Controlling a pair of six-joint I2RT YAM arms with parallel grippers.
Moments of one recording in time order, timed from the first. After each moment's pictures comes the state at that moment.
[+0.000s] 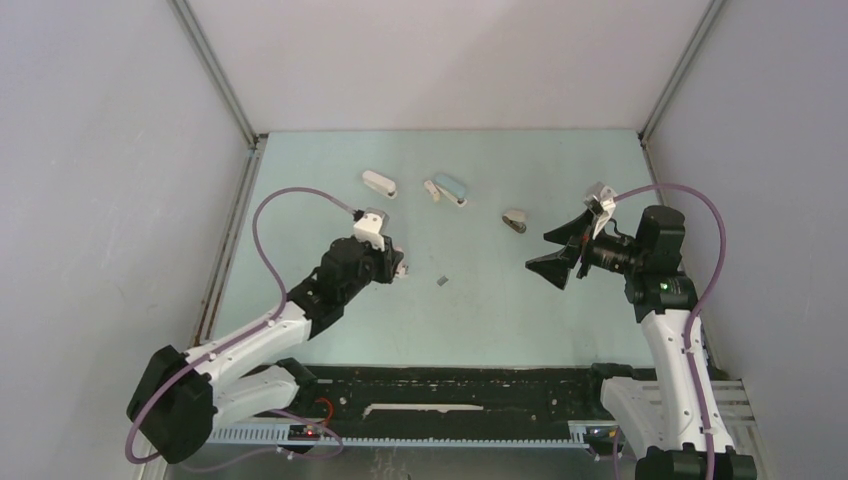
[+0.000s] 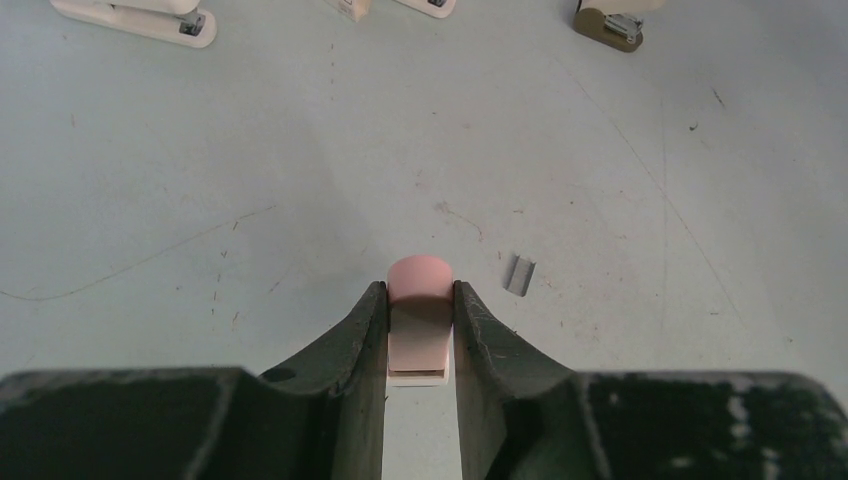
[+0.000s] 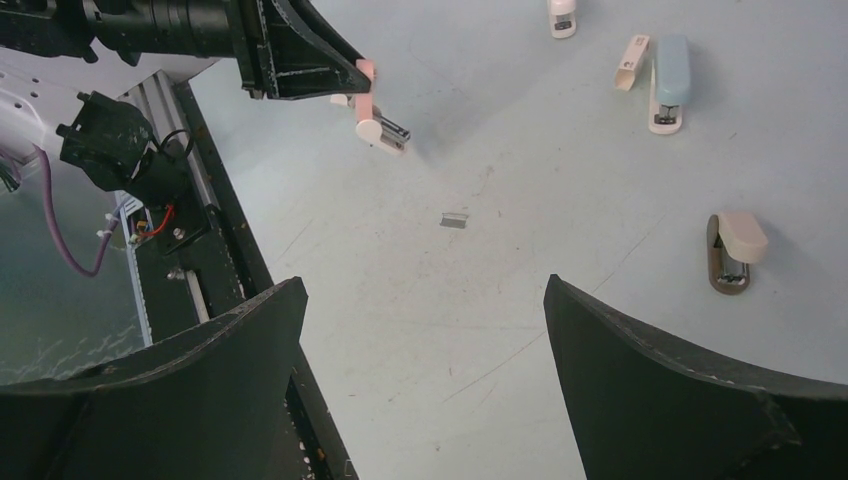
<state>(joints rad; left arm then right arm) -0.64 1.03 0.52 0.15 -0.12 -0.23 -0.07 0.81 0.80 -0.39 -1.10 -0.12</state>
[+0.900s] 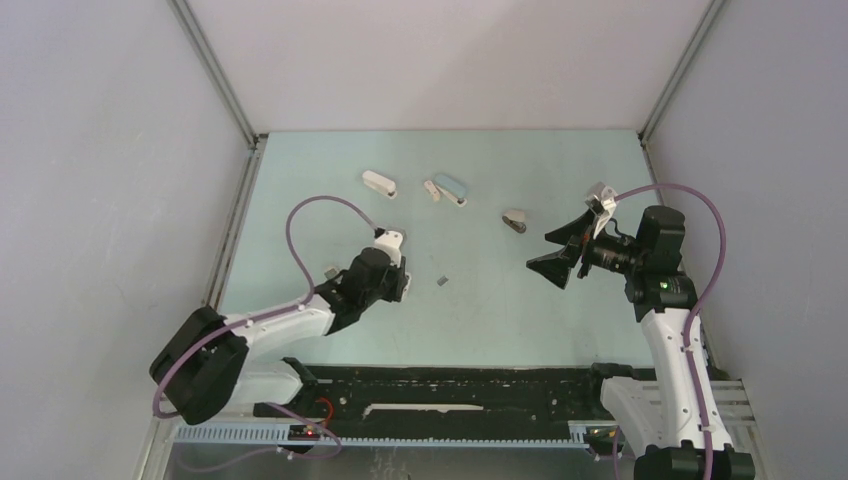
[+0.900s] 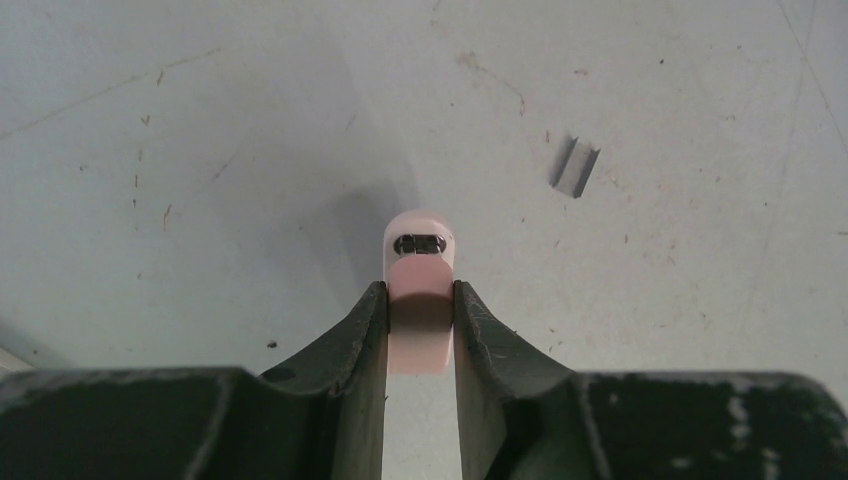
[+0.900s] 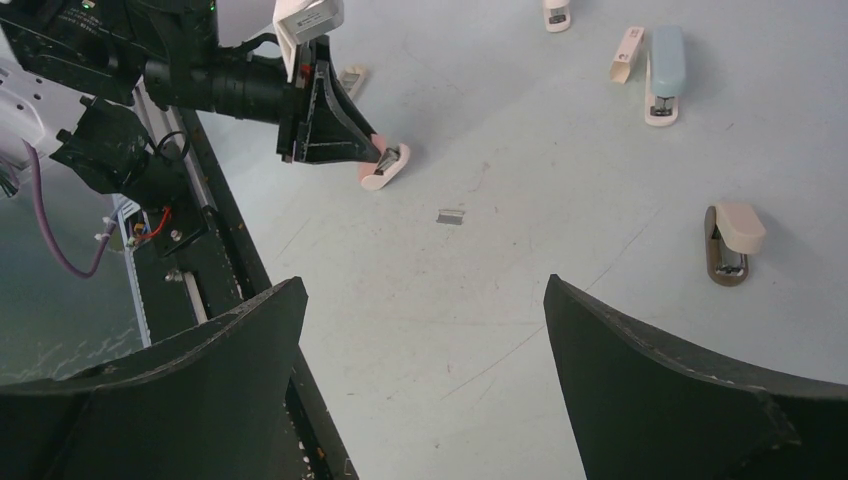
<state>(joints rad) -0.72 1.23 0.49 0.11 -0.18 -0.30 -0.09 0.82 0.79 -0.39 -1.10 -0.12</state>
